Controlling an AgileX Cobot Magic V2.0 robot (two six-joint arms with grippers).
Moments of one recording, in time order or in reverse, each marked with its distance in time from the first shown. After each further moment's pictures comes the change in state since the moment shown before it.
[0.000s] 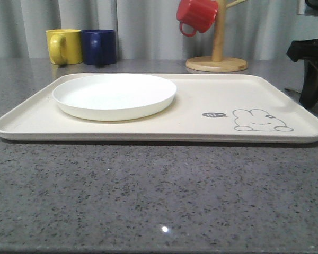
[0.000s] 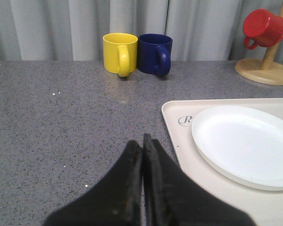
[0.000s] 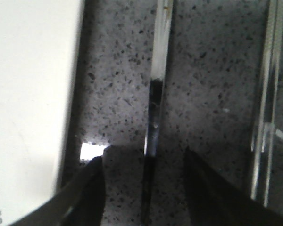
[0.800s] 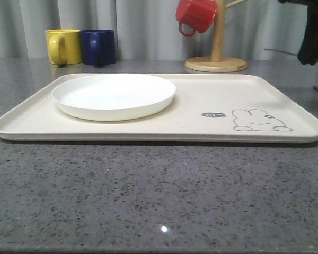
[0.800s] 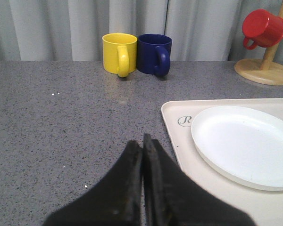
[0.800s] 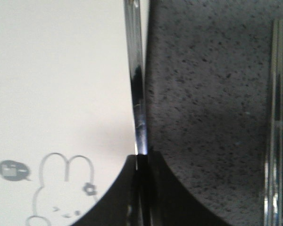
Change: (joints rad) left arm 0.000 0.000 0.000 0.000 0.000 0.000; right arm 0.089 -0.078 -0.166 0.005 0.166 0.150
